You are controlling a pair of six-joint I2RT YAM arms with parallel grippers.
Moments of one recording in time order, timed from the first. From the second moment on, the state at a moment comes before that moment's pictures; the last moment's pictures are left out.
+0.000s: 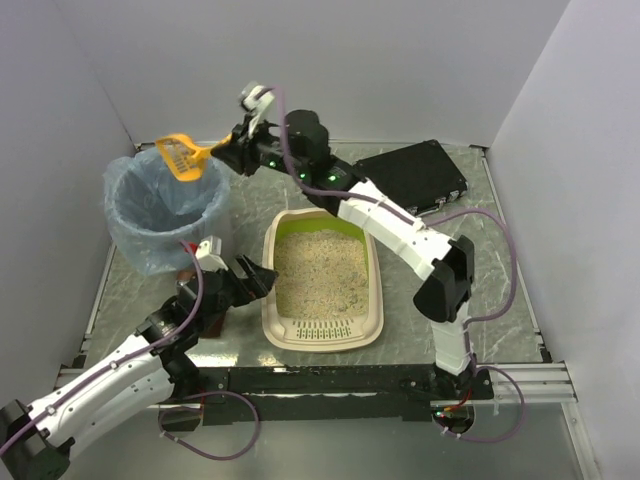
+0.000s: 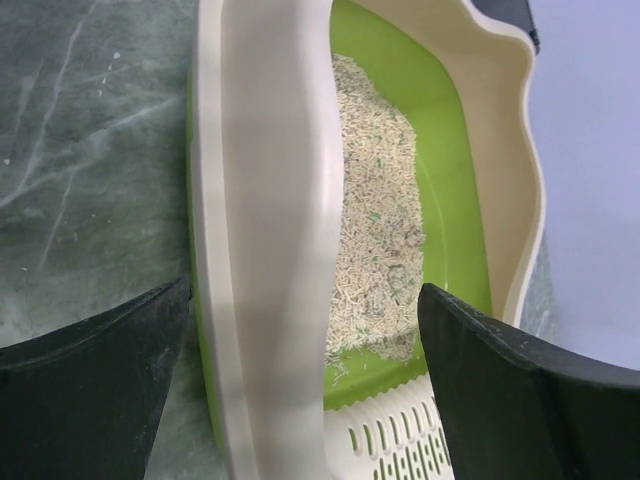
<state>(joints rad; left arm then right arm) -0.74 0.59 0.39 -0.17 -0.26 -0.91 0.85 1.98 2.08 -0.05 -0.31 0.08</state>
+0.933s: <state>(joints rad) -0.74 1.12 0.66 -0.12 -0.34 -0.76 0.21 1.13 1.18 -0.20 -0.42 0.64</state>
